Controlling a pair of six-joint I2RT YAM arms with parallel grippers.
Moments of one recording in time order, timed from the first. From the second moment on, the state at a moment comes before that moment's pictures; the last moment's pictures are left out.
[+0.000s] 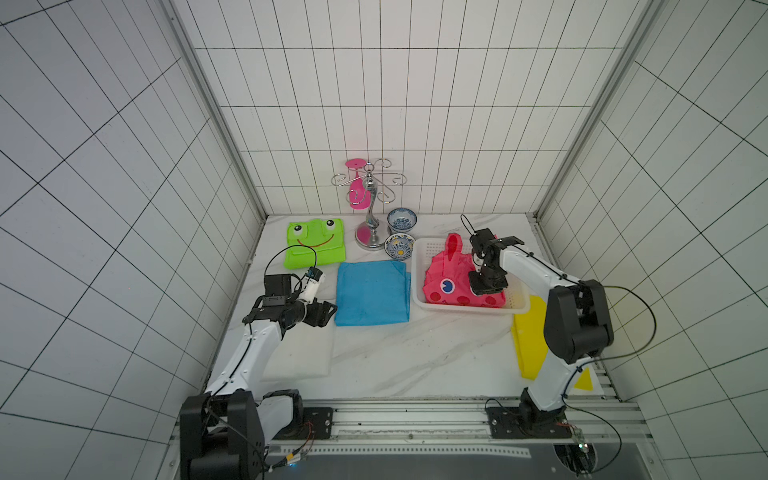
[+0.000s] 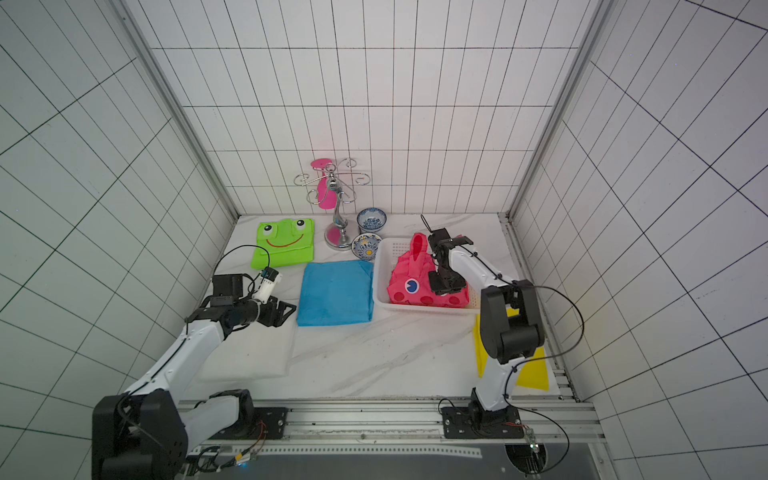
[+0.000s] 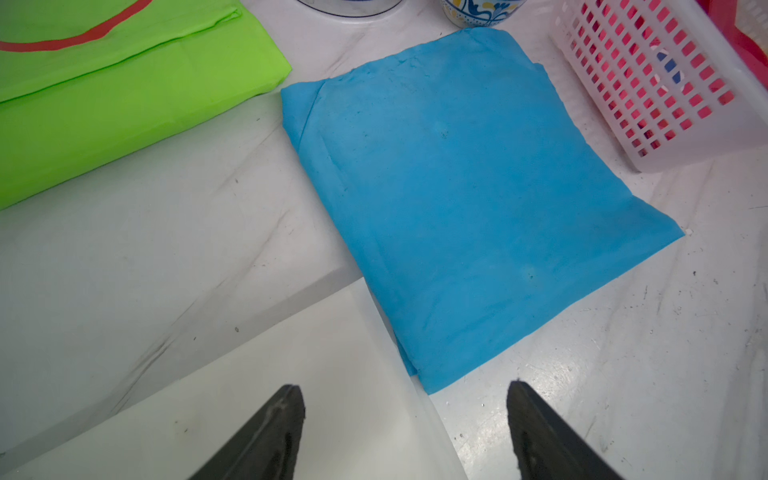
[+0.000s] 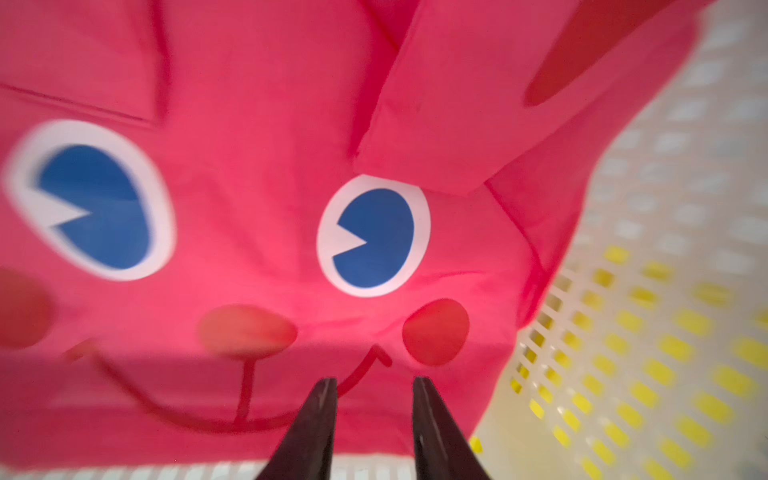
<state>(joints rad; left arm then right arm) 0.09 1.13 0.64 -0.45 0.52 0.33 0.38 1.72 1.36 -1.00 0.14 0.11</state>
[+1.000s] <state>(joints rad) 0.11 1.26 0.72 -0.49 0.46 0.22 1.04 1.81 1.20 -0.58 0.13 -0.84</state>
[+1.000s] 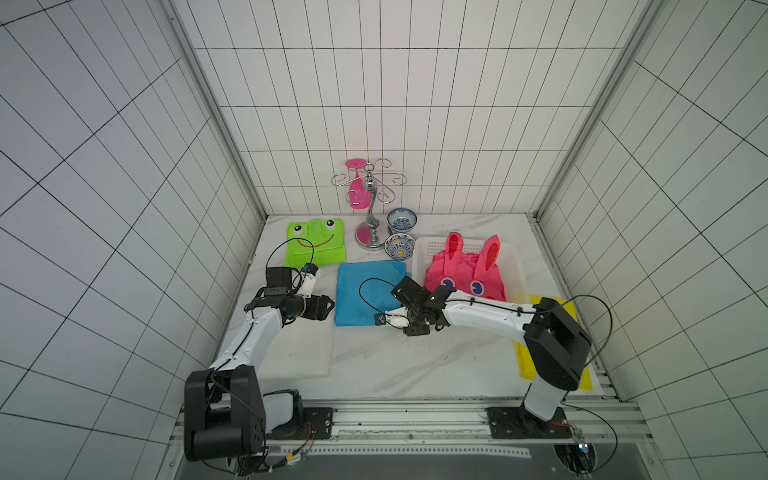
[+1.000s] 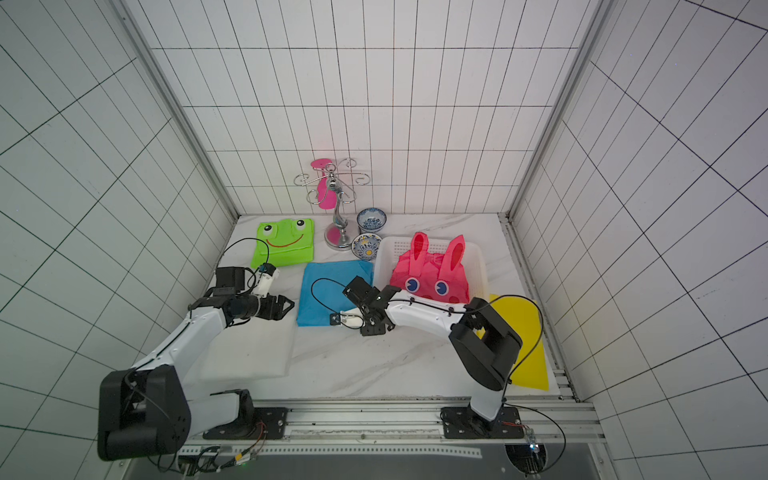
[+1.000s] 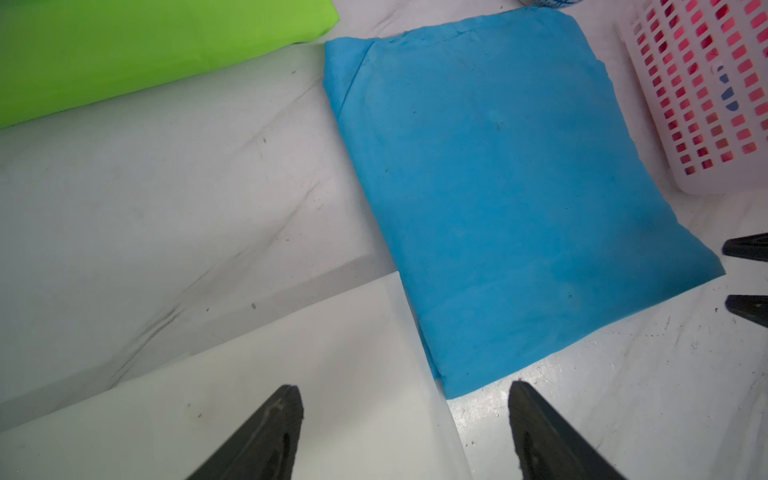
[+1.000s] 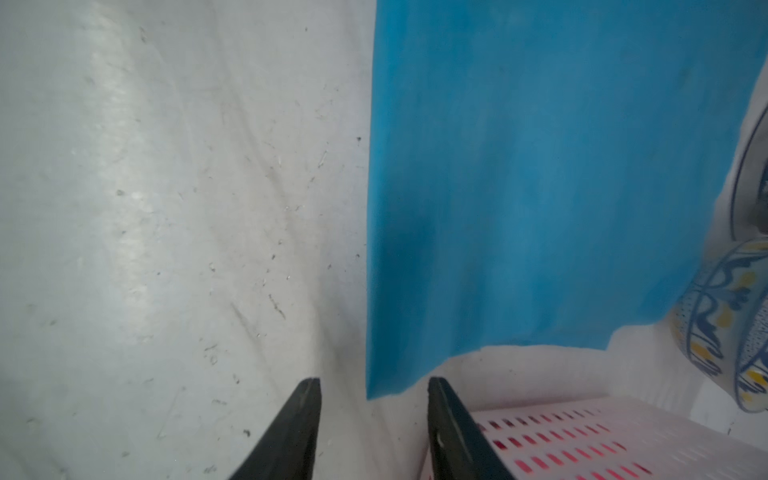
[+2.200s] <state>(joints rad) -0.02 1.46 0.96 -0.58 0.56 0.38 1.38 1.51 0.74 -0.32 0.38 -0.96</state>
